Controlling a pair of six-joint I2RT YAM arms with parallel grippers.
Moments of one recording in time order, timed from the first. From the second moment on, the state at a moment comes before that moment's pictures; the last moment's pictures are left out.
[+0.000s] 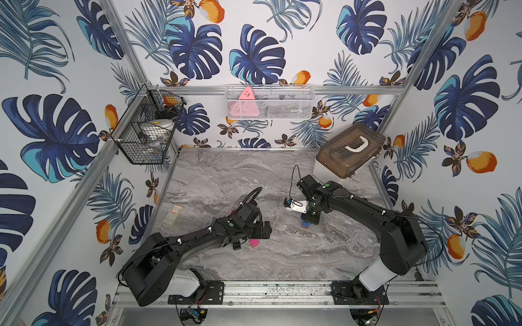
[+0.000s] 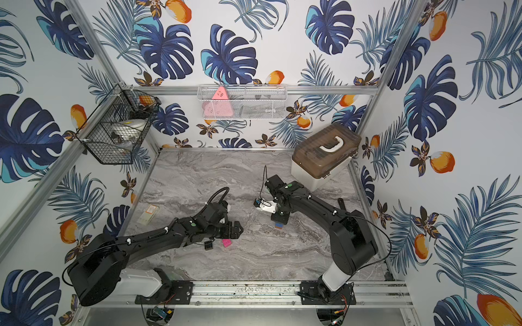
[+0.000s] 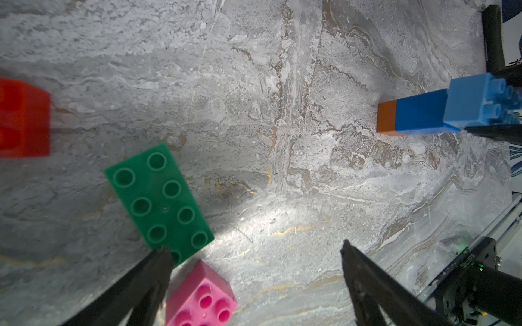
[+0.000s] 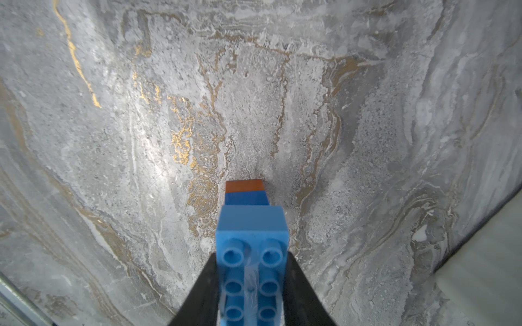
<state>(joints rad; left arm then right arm) -0.69 1.36 0.67 -0.26 0.10 -0.69 0.59 1.63 1.21 -0.96 0.05 -0.70</state>
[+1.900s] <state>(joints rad) -0.69 1.34 0.66 -0.27 0.08 -0.69 0.58 1.64 1.17 -0.95 0.08 -0.67</state>
